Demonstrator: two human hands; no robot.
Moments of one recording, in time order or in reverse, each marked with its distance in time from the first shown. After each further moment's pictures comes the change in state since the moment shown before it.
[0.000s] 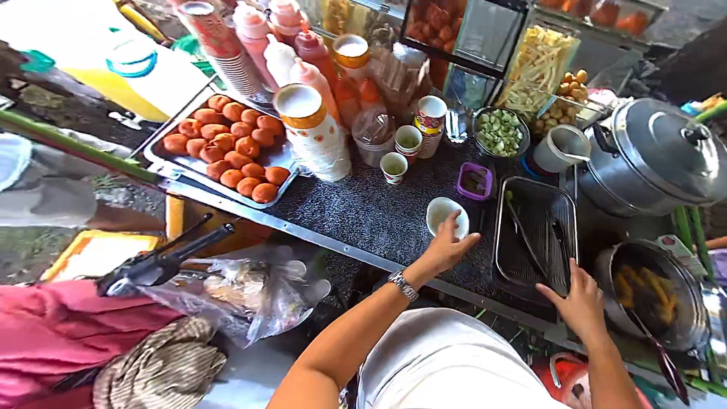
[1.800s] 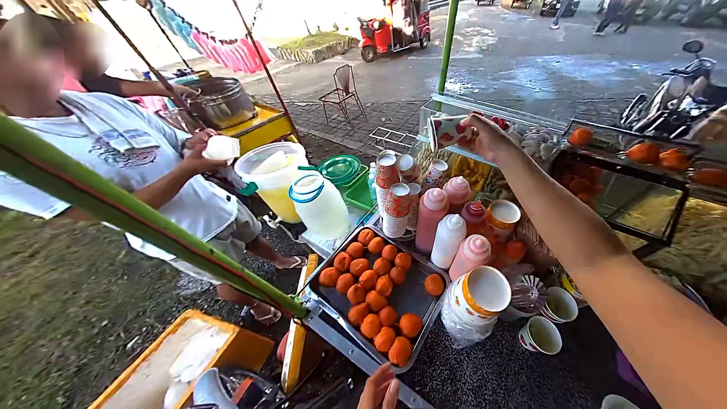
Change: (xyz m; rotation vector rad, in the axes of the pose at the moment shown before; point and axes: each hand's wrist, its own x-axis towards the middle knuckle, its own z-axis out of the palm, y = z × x) left_hand -0.162 -0.050 -0.358 -0.042 0.811 0.072; right_hand 0.267 -0.807 -0.011 1.105 -0.518 -0.761
